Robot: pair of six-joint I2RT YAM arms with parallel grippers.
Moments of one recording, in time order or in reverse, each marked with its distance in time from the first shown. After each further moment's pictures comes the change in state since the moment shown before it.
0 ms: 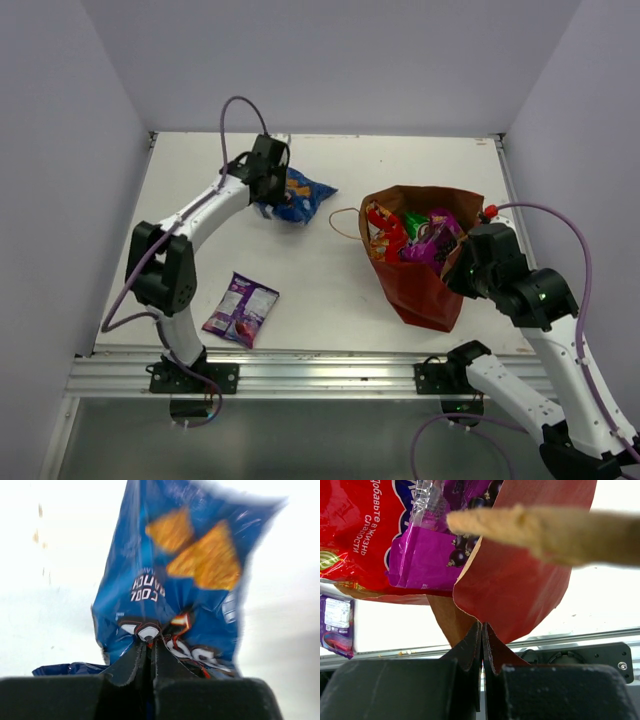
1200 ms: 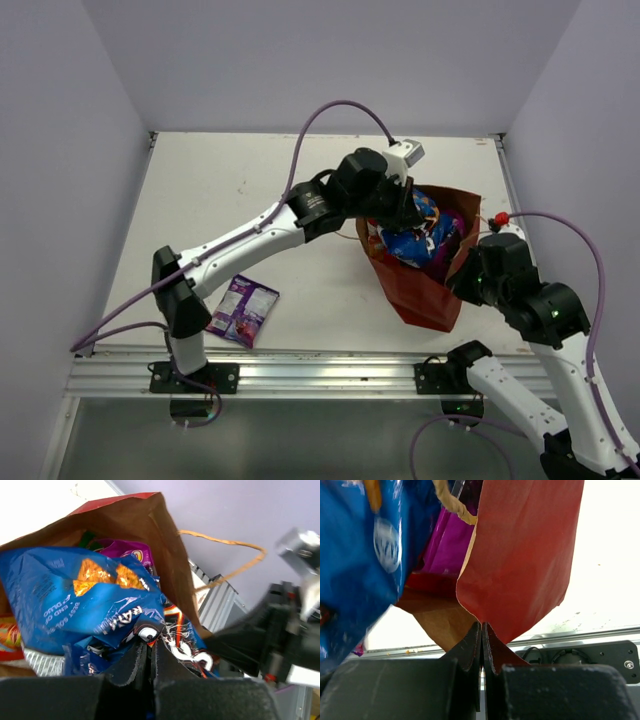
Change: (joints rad) left arm -0.584 -0.060 0.431 0.062 0.374 -0.256; right arm 0.000 -0.075 -0.004 -0.020 -0.009 0.026
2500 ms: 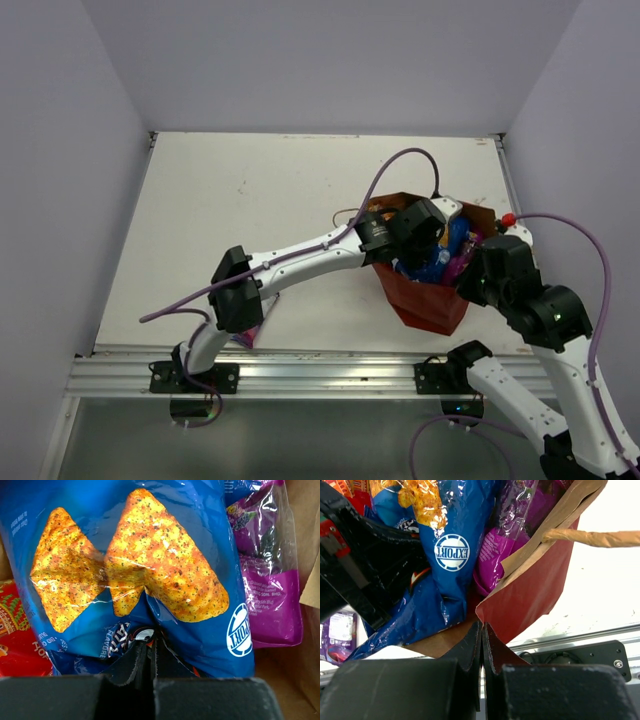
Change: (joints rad) left arm -0.160 0.349 0.222 -0.262 -0.335 0.160; right arm -0.001 -0.014 0.000 -0.008 0.071 0.009
